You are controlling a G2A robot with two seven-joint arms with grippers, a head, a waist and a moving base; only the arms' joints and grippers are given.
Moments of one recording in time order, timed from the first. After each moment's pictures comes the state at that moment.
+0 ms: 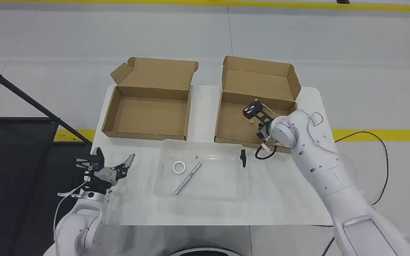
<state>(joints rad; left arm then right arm) 1.77 -1.16 -1.65 -1.84 1.27 -0.02 0.08 -0.53 -1.23 0.86 -1.06 -1.11 -0.26 1.05</state>
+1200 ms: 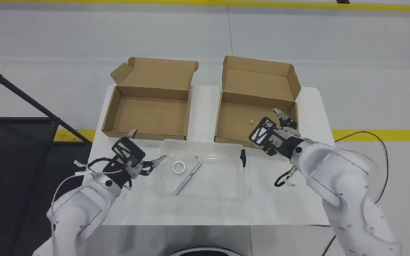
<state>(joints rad) 1.65 -1.12 -1.61 -2.17 1.55 -0.47 -0.25 -1.14 -1.08 1.32 -2.07 -1.44 -0.55 0.85</state>
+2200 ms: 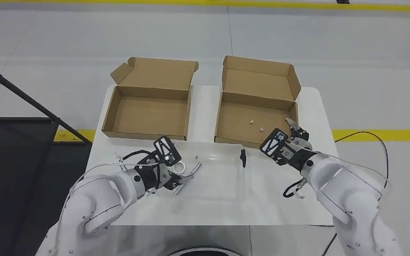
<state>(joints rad) 1.44 -1.12 -1.41 -2.20 1.11 -0.55 -0.87 -1.26 -1.06 1.41 -2.14 -1.49 -0.56 0.80</state>
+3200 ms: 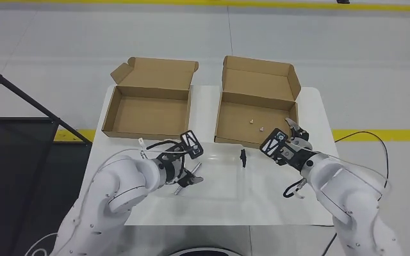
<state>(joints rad) 1.18 -1.13 -1.18 -2.09 1.02 -0.37 -1.21 -1.26 -1.06 1.41 -2.14 -1.49 -0.56 0.80</state>
